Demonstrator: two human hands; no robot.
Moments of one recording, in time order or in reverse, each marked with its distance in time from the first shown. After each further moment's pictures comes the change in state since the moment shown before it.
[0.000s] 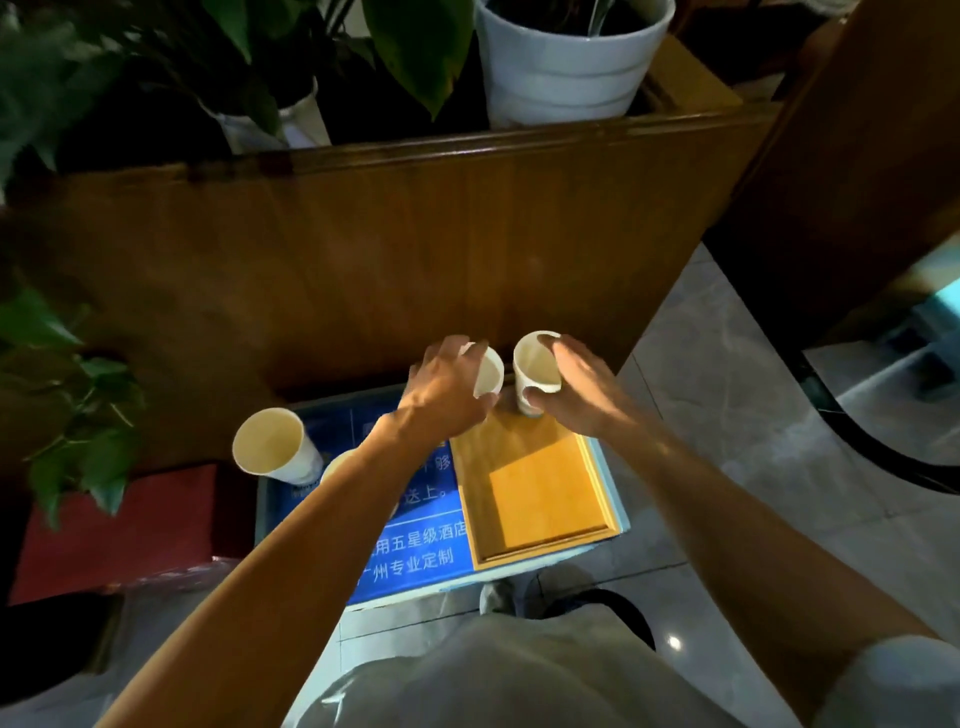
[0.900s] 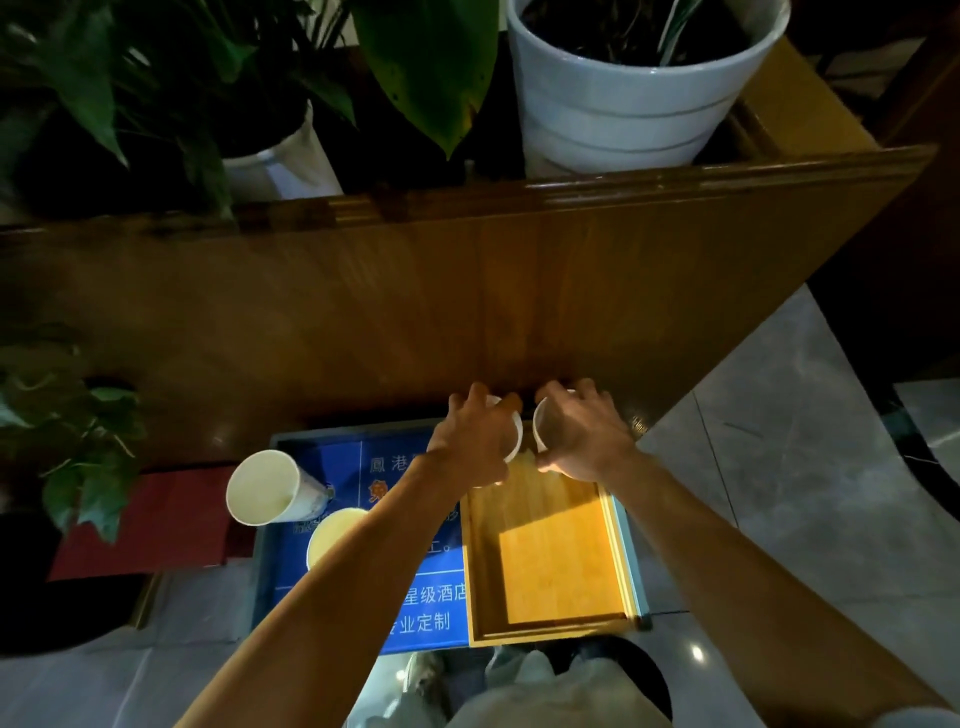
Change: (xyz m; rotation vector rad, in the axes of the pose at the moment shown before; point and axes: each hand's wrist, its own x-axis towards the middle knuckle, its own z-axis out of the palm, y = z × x) left_hand 0.082 -0.003 0.041 0.122 -0.247 -0.102; right_hand 0.092 0.018 0.011 -0.194 -0.273 -0.094
